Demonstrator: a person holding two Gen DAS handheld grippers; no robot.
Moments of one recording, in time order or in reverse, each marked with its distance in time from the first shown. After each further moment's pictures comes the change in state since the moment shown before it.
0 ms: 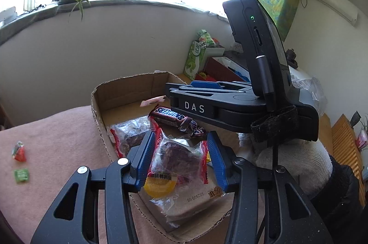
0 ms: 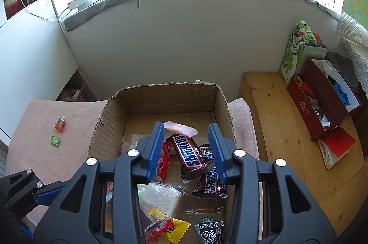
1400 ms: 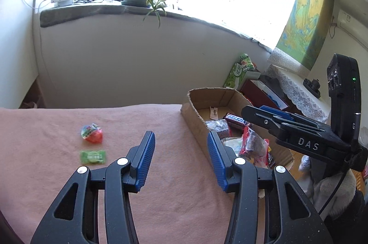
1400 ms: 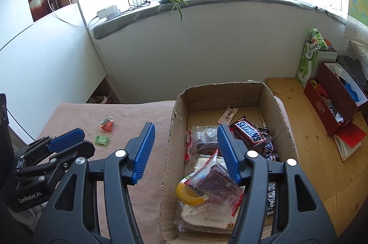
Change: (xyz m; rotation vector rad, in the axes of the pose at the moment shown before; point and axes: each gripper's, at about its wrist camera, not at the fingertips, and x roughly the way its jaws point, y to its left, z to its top) left arm -0.084 0.118 -0.021 -0.173 -0.098 0.155; right arm -0.060 0.089 -0.026 -0.004 -0.076 0.113
